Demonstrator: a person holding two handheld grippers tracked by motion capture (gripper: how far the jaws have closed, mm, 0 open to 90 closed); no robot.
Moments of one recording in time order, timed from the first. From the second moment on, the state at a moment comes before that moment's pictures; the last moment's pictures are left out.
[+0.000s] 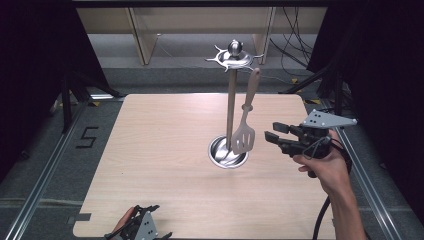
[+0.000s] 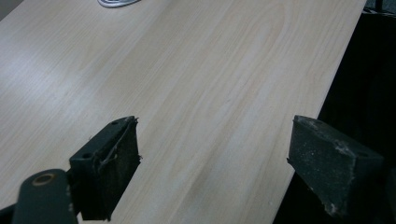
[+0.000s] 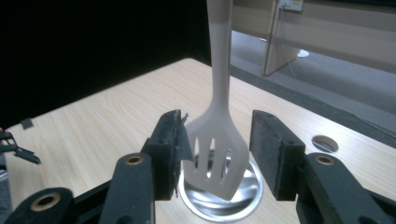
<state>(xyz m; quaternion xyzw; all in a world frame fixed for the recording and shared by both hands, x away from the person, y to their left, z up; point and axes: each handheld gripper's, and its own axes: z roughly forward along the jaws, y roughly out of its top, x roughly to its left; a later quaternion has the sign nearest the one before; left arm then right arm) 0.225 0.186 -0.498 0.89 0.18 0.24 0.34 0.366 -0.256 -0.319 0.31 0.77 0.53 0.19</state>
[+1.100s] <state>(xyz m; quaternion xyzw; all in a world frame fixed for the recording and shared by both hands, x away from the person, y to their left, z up) 0.227 0.186 -0.496 0.89 0.19 0.24 0.34 0.351 -0.264 -0.393 0.34 0.80 0.47 0.17</state>
